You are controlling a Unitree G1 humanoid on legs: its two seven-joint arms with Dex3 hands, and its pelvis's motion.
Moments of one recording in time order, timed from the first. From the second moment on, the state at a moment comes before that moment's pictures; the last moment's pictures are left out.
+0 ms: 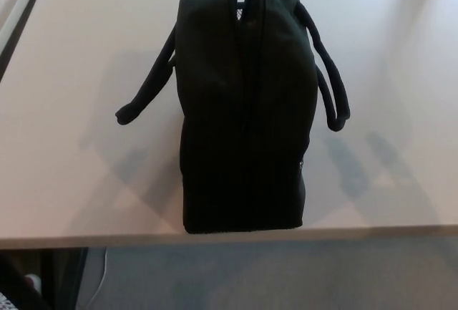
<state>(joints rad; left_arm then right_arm) -0.09 0.48 0.51 0.37 0.29 -0.93 0.25 -0.13 -0.57 -0.24 0.27 -0.40 -0.64 -0.27</state>
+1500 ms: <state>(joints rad) -0.84 0.50 -0.28 0.80 0.89 -0.71 0.91 -1.06 -0.52 0.55 0.99 -0.84 -0.39 -0.30</state>
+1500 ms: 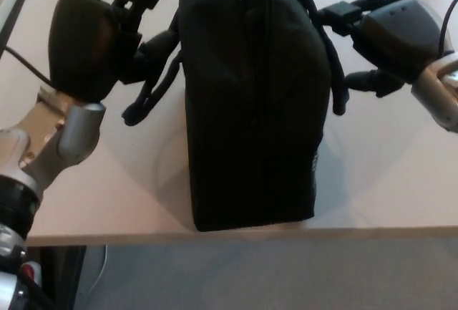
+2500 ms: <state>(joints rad) -0.84 0.53 -0.38 0.81 0.92 -0.67 1.07 -1.08 -0.52 0.54 0.97 -0.86 -0.32 -0.38</state>
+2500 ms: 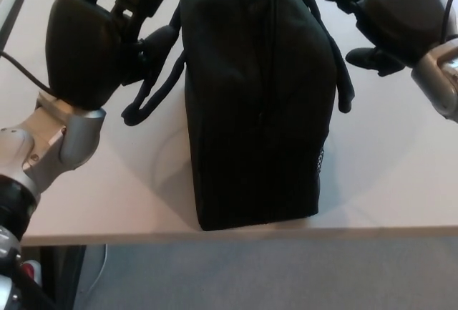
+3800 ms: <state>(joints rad) -0.81 0.53 -0.44 0.83 0.94 -0.67 1.19 -0.98 -0.60 0.57 0.69 -0.92 -0.33 -0.42</state>
